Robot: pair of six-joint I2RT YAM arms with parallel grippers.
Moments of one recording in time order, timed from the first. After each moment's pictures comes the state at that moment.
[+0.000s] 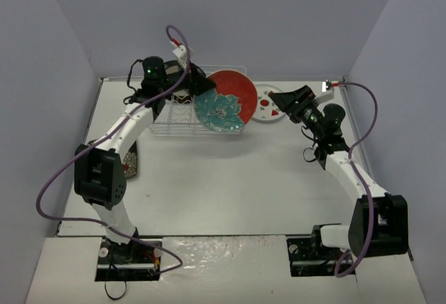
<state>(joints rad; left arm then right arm) -0.30 1.76 1.52 0.16 0.84 -0.24 0.07 1.26 0.74 0.55 -0.46 0.95</state>
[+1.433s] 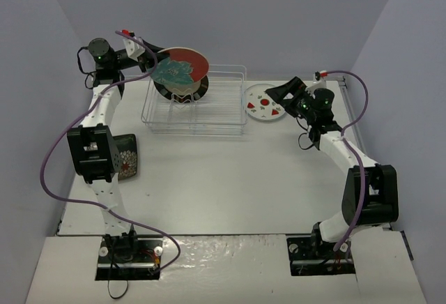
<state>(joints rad) 0.08 2.05 1.87 0.54 1.35 0.12 0.08 1.50 0.93 0.39 -0.39 0.83</state>
